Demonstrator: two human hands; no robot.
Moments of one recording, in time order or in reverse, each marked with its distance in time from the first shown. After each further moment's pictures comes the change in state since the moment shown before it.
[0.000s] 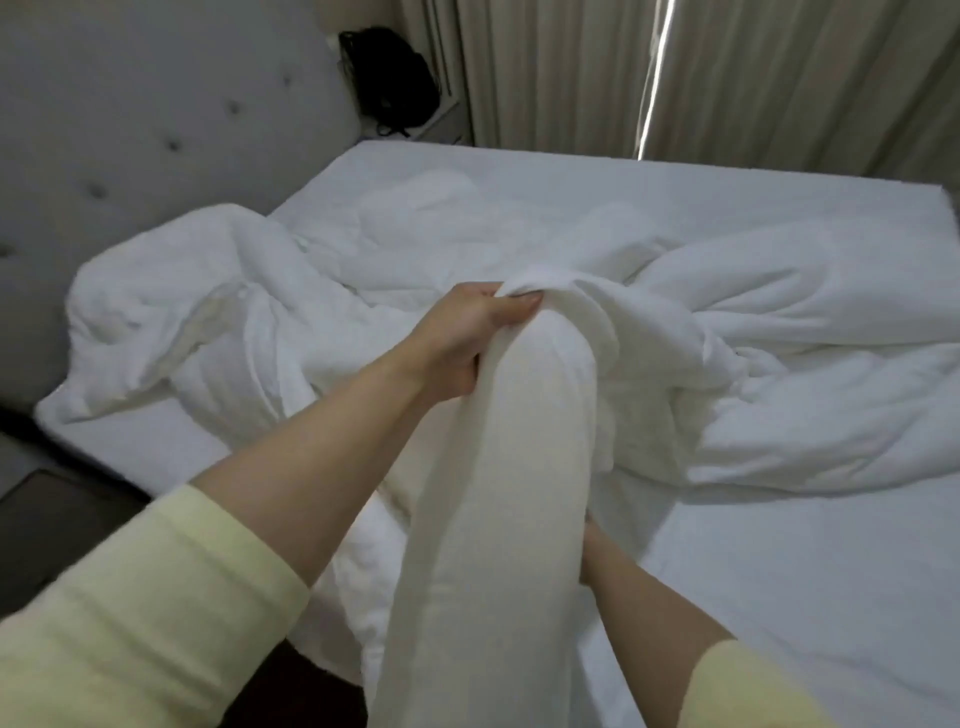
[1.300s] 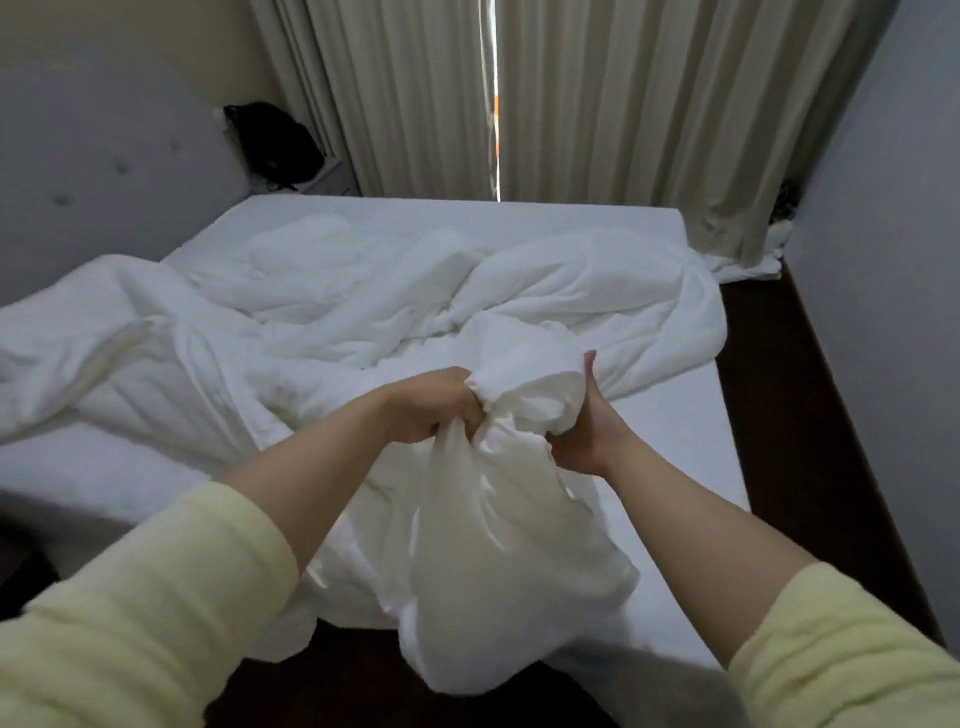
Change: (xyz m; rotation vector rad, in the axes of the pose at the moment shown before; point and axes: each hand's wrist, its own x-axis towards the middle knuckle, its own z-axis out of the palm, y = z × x) left_hand -0.195 -0.030 0.217 0.475 -0.424 -0.136; right_hand -0.285 0.034 -0.188 0.340 -0.145 -0.310
